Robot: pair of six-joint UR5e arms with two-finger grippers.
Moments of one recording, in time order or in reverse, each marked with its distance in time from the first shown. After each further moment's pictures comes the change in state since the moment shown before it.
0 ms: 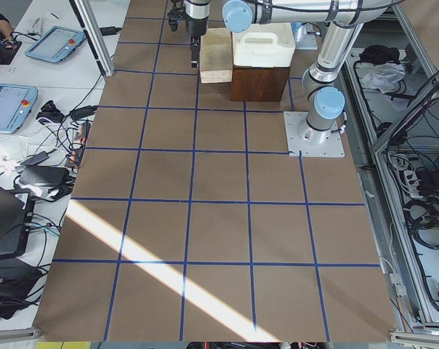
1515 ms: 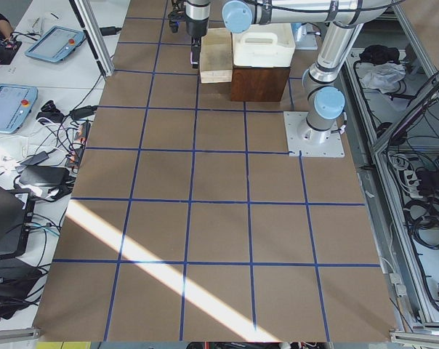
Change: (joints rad) left arm 0.000 -0.002 -0.003 -0.005 0.000 0.000; right arm -0.008 0.030 -0.016 -0.013 0.018 -0.014
